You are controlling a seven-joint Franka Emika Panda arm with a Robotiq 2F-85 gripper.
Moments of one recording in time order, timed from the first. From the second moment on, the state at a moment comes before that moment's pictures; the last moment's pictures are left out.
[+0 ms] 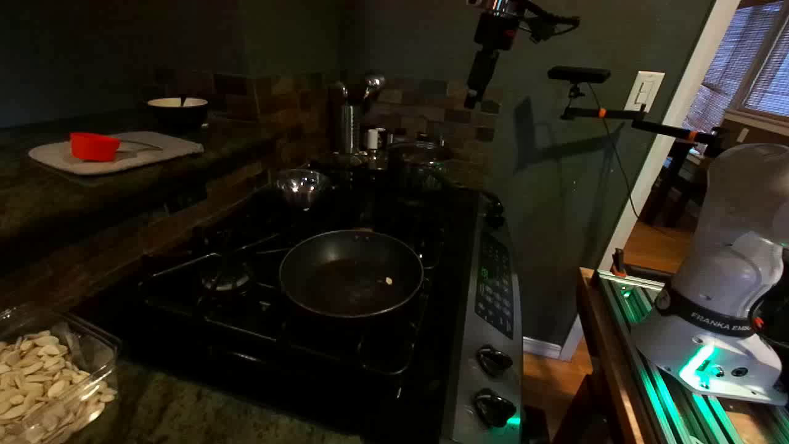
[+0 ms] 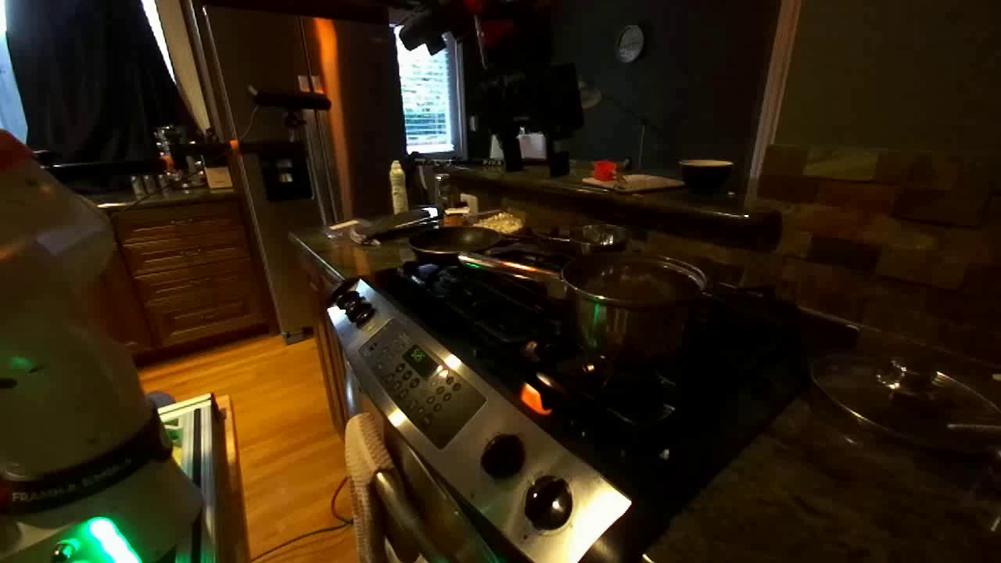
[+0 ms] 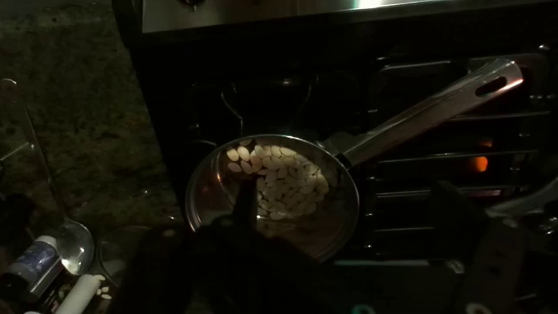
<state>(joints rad) -0.11 -0.37 -0.19 -2.19 -0.10 2.01 -0.21</state>
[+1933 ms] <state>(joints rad) -0.05 0.22 -0.04 -1.73 0.21 2.25 0.34</state>
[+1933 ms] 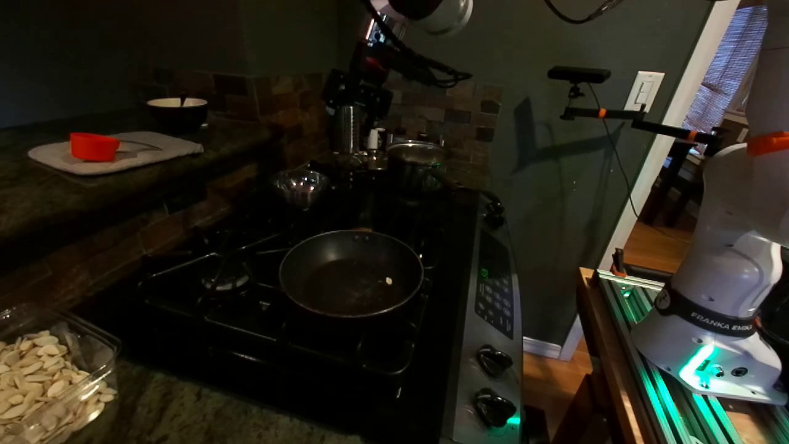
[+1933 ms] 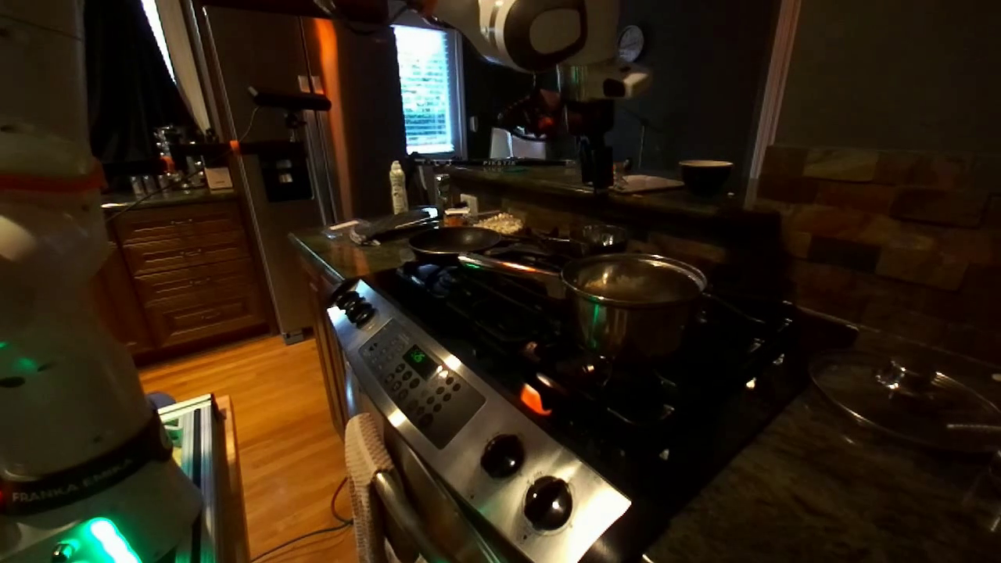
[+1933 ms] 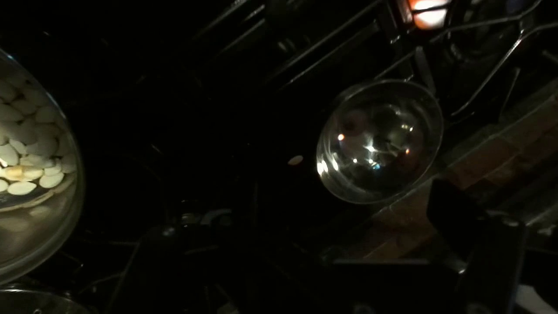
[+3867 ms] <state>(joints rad) 0.02 0.45 -0.07 -1.66 0.16 2.40 0.49</state>
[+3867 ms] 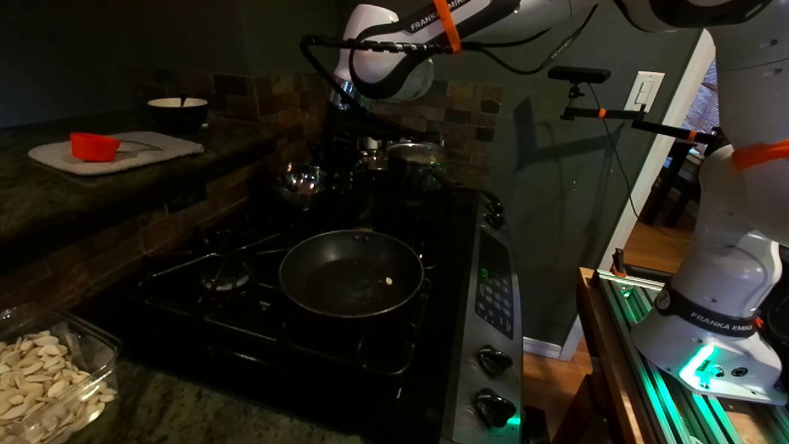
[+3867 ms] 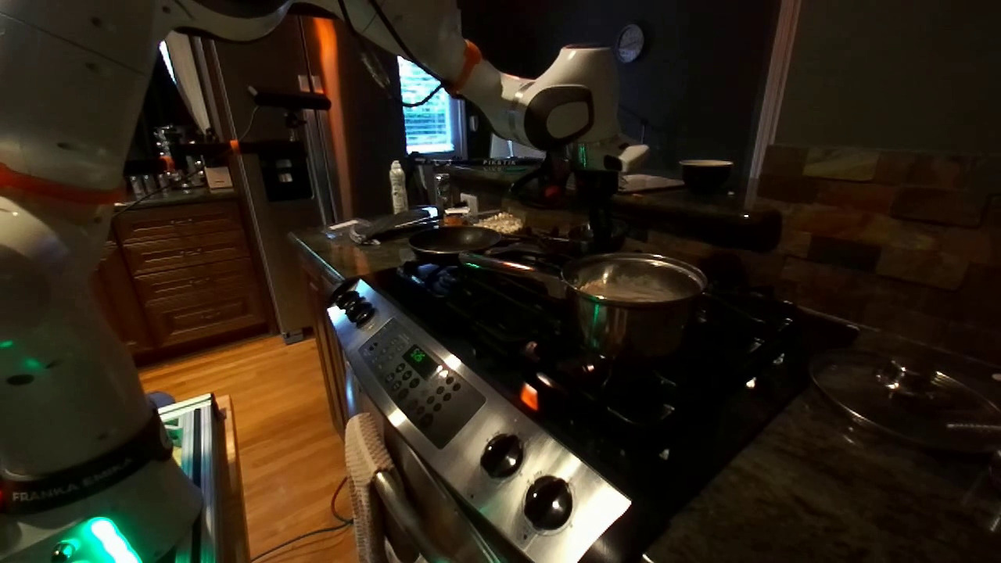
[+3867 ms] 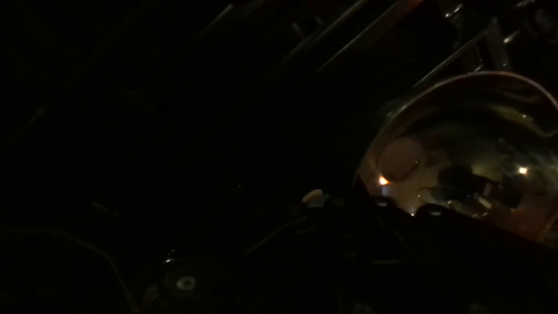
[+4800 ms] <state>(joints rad) -0.03 0.07 -0.16 -1.75 -0.33 1.96 0.24</state>
